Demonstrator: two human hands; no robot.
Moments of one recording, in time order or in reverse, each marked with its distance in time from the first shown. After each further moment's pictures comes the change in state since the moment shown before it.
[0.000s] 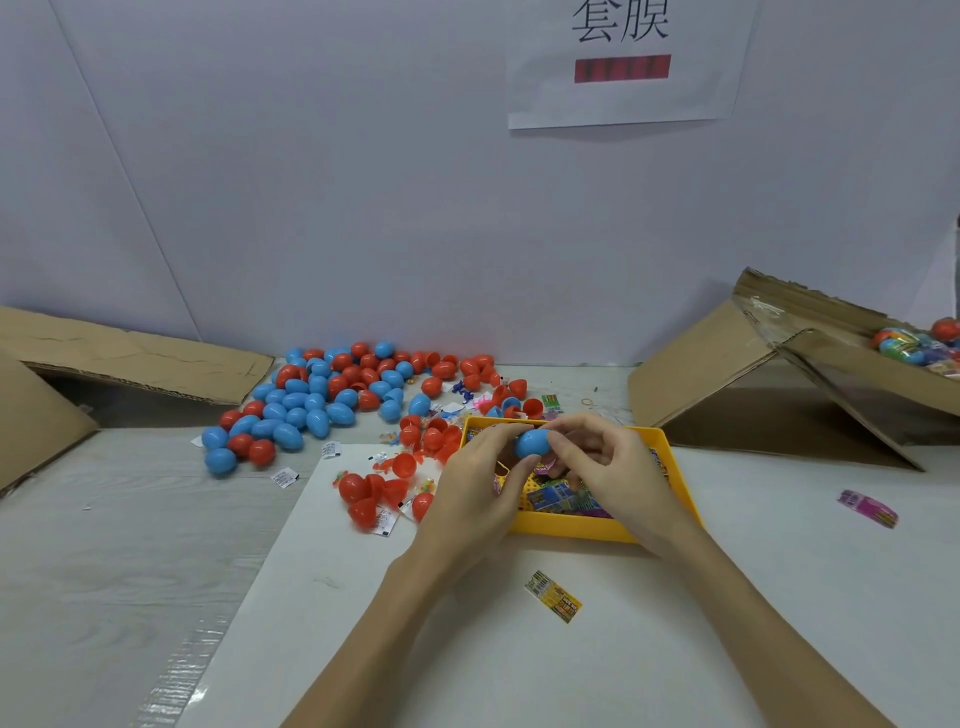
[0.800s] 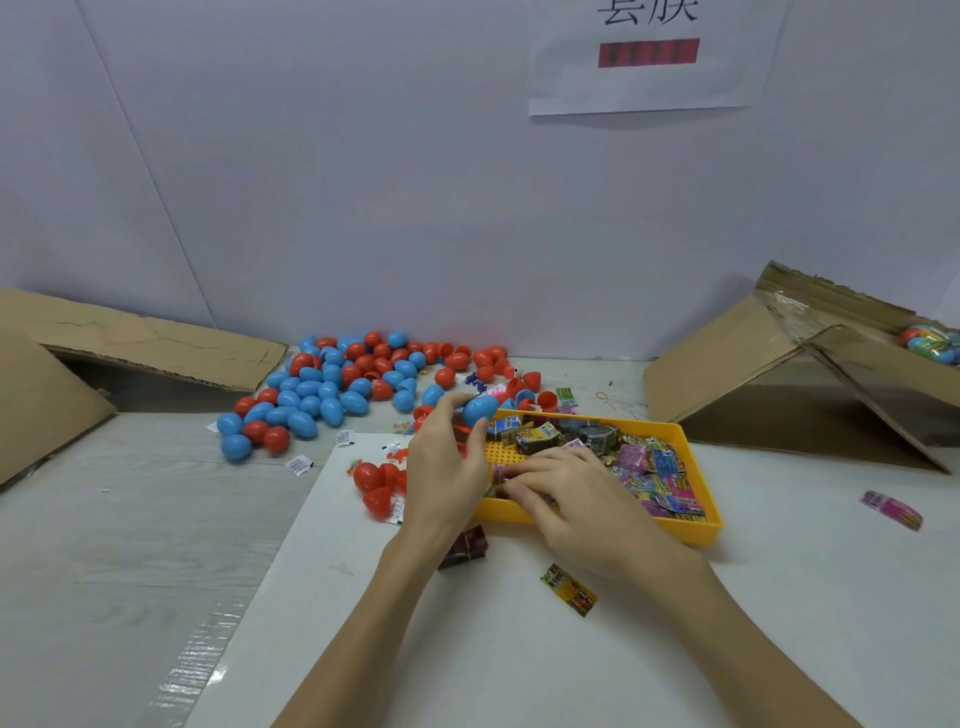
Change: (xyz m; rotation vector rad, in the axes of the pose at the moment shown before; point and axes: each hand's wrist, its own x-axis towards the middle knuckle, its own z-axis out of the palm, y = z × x) left_hand 0.007 -0.019 -0.018 0.019 0.281 -0.354; right_hand -0.013 0.001 0.037 -0.836 -0.283 -0.307
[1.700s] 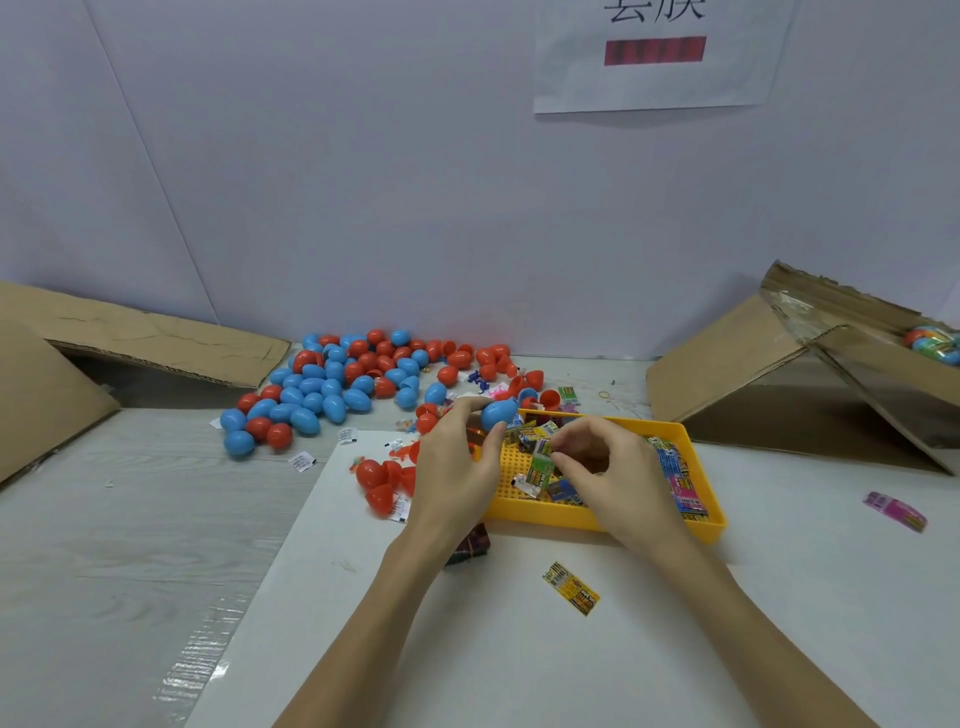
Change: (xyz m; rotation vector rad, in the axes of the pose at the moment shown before) left_hand -0.005 0.001 0.000 -0.026 -0.063 0.069; right_hand -0.001 0.012 -0.011 0.404 0.370 0.308
